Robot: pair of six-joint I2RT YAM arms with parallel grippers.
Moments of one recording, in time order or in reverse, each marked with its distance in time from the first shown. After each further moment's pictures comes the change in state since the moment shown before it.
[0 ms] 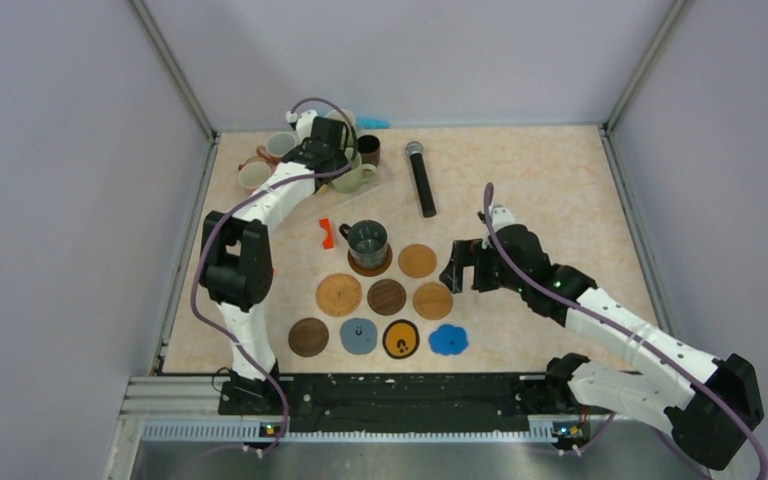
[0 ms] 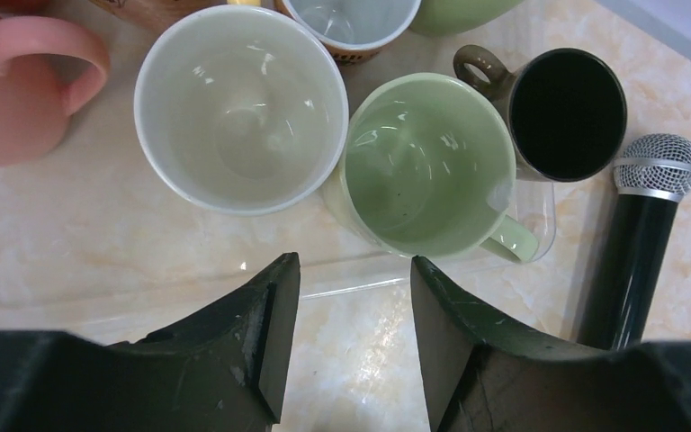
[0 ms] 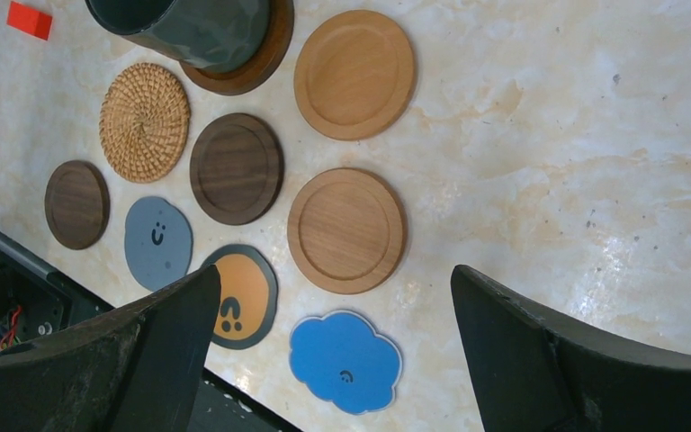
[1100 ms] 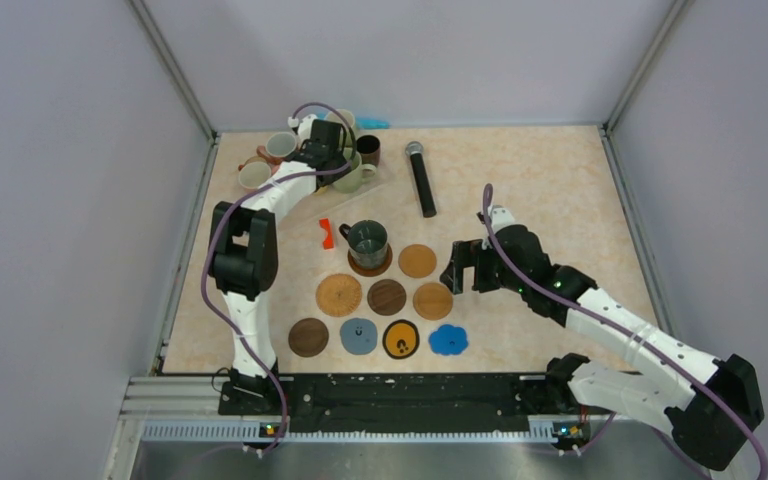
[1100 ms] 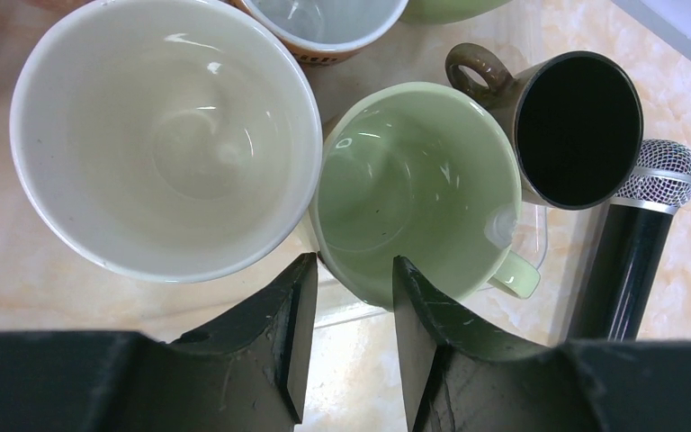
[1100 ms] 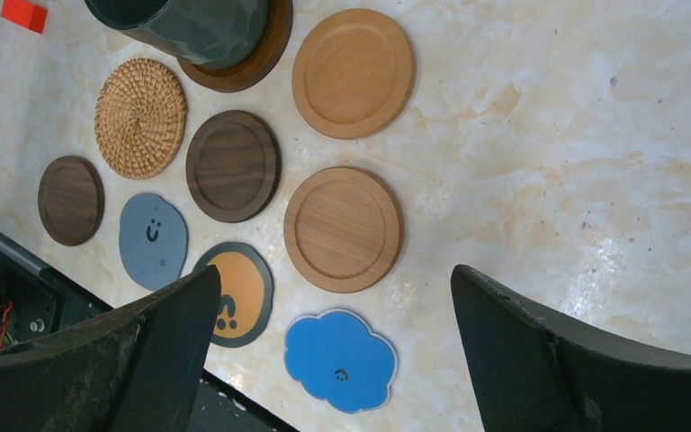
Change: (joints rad) left arm 0.038 0.118 0.031 0.072 0.120 -0.048; right arm 0.000 0.001 0.000 -0.003 0.000 -0.023
